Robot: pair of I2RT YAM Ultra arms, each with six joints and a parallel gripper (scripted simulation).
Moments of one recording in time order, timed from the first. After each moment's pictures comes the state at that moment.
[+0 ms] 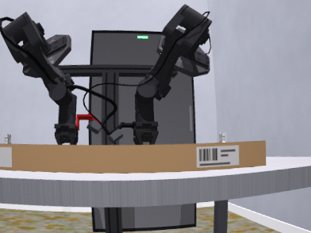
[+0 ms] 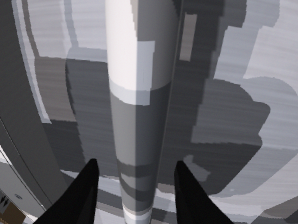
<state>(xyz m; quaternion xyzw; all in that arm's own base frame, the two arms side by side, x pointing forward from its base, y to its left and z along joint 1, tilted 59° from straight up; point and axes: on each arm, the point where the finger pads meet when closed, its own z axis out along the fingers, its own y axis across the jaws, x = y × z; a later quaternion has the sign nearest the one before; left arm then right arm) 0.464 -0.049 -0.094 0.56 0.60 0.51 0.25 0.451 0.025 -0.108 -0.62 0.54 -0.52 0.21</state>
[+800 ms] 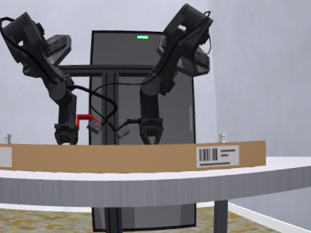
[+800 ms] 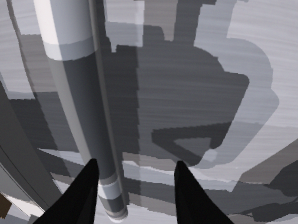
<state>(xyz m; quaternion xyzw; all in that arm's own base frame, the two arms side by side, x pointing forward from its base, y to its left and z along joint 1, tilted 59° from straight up) 0.429 -0.030 -0.106 0.57 0.61 0.50 0.21 0.451 0.025 -0.108 -0.62 0.54 -0.52 0.21</state>
